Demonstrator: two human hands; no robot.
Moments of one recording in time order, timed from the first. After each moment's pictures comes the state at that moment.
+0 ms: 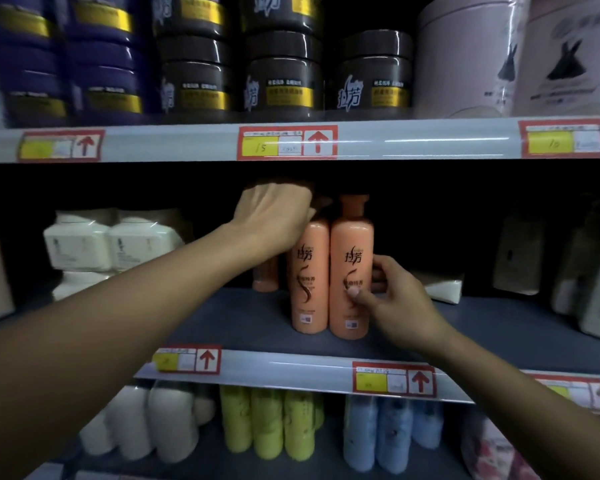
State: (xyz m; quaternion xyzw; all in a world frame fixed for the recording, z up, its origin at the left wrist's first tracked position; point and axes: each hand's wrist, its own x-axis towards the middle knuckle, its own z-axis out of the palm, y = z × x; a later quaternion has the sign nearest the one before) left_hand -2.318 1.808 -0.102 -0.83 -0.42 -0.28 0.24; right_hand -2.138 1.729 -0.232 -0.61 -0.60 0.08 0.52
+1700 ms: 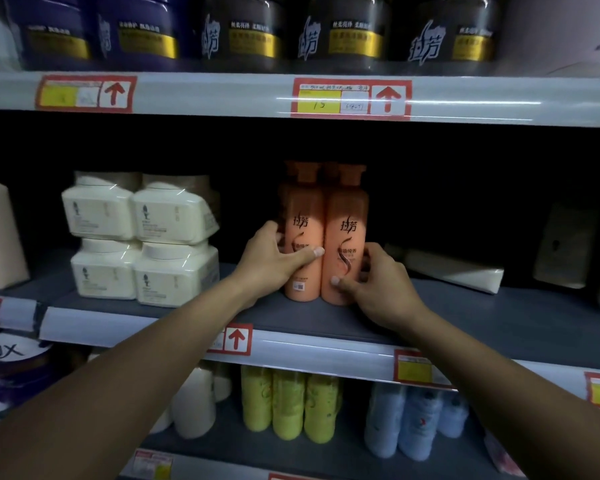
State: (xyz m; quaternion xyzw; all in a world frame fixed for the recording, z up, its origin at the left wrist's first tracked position) left_hand -2.369 1.890 -0.231 -0.72 -0.38 -0.45 -0.36; right_hand -2.184 1.794 -0.247 -0.66 -0.58 0.07 0.47
